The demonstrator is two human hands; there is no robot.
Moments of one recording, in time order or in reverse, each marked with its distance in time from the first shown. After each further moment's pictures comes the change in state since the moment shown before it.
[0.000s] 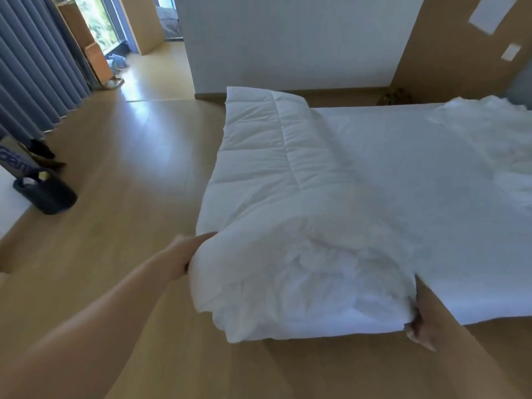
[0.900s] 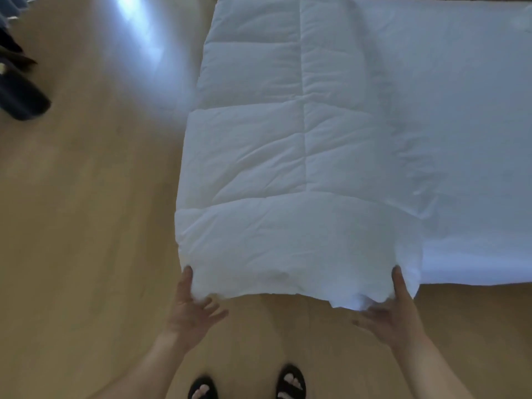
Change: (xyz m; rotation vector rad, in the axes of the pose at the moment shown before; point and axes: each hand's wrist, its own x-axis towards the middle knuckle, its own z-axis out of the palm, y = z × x) left_hand 0.038 -0.318 0.125 -0.894 -0.045 -0.393; right_hand 0.134 0.156 -0.006 0.248 -0.215 0.277
